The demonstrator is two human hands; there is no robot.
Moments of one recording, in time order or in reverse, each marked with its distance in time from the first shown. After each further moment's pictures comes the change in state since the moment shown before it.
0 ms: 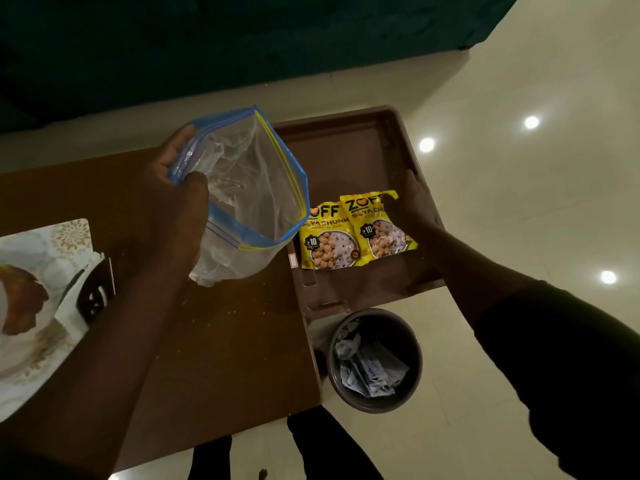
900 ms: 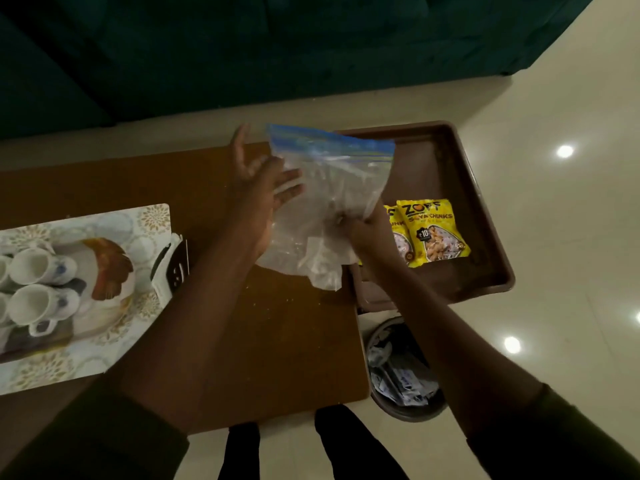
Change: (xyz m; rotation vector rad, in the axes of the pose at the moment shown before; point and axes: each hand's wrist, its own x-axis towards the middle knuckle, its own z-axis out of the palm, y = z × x) left_hand 0.006 -0.015 -0.035 -0.662 -0.298 -0.243; right_hand -0.134 -0.149 0.054 0.826 -0.176 -0.038
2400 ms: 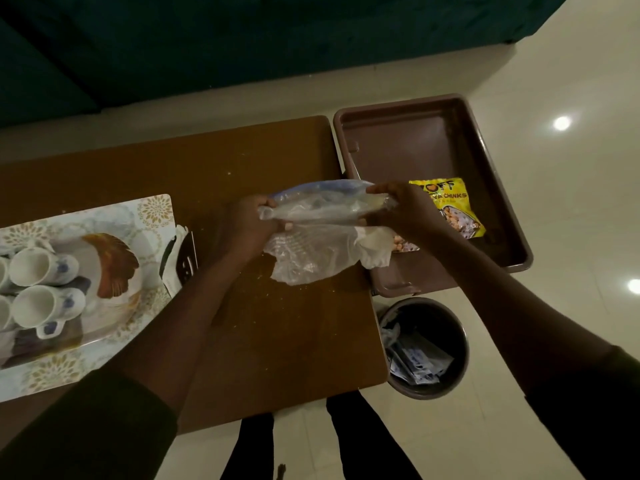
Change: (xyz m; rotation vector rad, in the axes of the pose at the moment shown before) left_hand 0.017 -0.043 -0.075 0.987 -0.067 -0.045; right_hand 0.034 0.012 -0.036 -0.675 -0.172 -0.039
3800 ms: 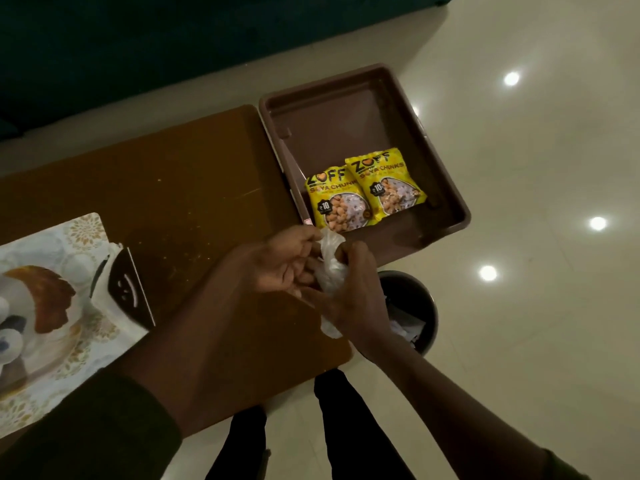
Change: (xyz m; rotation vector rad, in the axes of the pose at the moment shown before) left_hand -0.039 0.056 0.068 -0.346 -1.086 -0.482; right_hand -0.128 0.021 0.082 0.138 0.354 -0.053
